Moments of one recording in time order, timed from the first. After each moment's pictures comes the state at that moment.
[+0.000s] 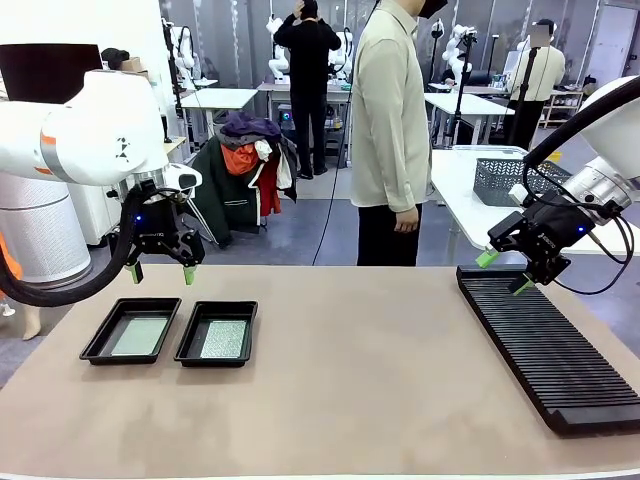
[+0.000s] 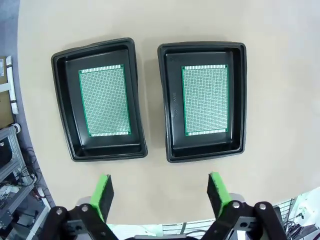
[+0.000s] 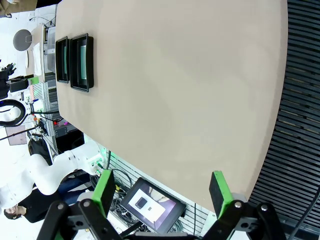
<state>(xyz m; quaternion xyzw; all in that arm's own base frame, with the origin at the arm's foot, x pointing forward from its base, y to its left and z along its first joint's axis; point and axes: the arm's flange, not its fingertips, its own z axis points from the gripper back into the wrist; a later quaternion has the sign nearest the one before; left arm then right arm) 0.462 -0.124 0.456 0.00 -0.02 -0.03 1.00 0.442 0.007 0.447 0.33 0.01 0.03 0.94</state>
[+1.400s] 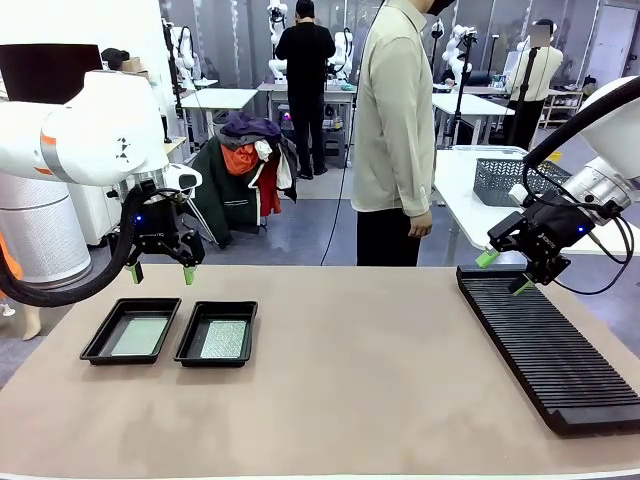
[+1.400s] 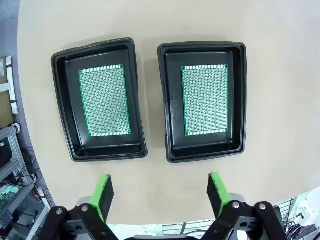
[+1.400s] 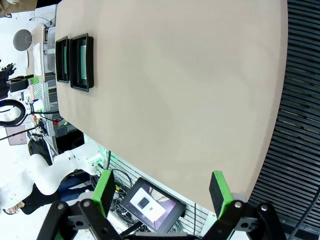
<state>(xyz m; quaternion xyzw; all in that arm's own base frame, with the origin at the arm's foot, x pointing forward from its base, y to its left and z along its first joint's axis) 0.462 -0.124 0.456 0.00 -0.02 -0.03 1.00 0.442 0.007 0.447 0.33 0.01 0.03 0.94</state>
